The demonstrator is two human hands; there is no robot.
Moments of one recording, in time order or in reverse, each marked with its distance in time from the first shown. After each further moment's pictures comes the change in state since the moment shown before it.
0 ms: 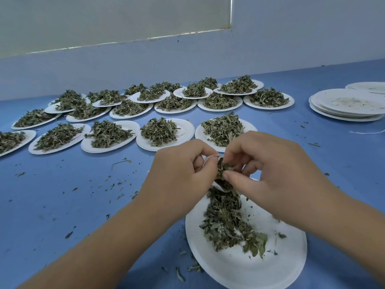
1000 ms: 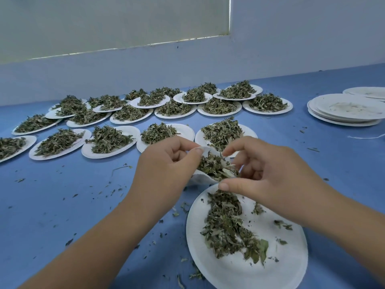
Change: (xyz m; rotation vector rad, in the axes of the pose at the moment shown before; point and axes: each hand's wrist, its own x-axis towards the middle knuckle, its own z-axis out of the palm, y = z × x) left_hand 0.009 -0.008 -0.013 -0.268 0.063 -0.213; right_hand 0.005 0.016 0.000 0.174 -0.100 0.177
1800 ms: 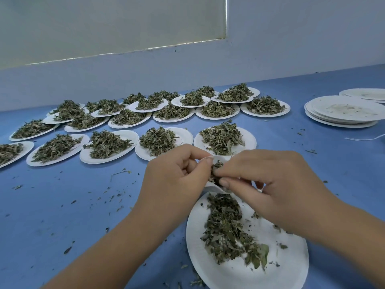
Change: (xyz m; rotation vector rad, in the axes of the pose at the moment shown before) left_hand -0.009 0.011 0.010 0.019 -0.033 0.067; right_hand -0.006 -0.006 0.000 -0.258 0.113 -0.377
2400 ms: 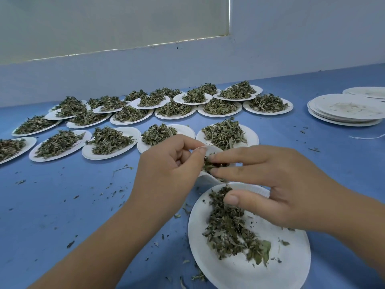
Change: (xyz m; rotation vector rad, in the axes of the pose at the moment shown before) left_hand 0.003 -0.002 -0.010 0.016 0.048 0.033; right_hand 0.000 0.007 -0.008 -0.058 -0.136 -0.118
